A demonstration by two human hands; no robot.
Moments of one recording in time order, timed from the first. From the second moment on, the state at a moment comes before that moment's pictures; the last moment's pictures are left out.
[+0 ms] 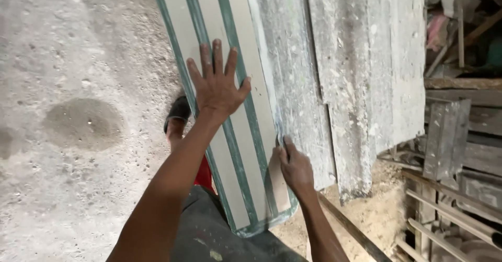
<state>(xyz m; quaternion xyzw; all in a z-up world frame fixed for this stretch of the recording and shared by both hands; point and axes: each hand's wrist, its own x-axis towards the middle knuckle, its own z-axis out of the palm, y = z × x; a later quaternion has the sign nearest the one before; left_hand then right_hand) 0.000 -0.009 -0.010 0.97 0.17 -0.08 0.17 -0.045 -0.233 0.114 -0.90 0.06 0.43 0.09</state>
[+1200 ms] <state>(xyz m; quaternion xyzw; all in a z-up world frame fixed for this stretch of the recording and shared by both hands) -0.001 -0.012 -0.027 0.98 0.15 0.00 0.16 0.062 -0.155 0.083 -0.94 -0.05 0.33 0.09</state>
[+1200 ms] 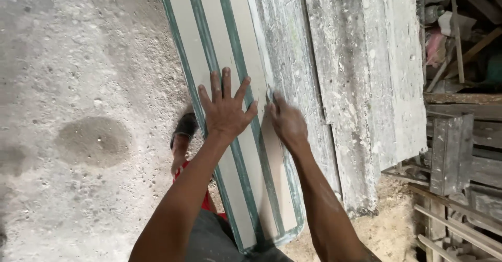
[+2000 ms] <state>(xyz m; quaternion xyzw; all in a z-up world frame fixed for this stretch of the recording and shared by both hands) -0.003 -0.015 -0.040 0.98 0.13 0.05 0.12 0.002 -0.205 0.087 -0.89 0.03 0.44 0.06</state>
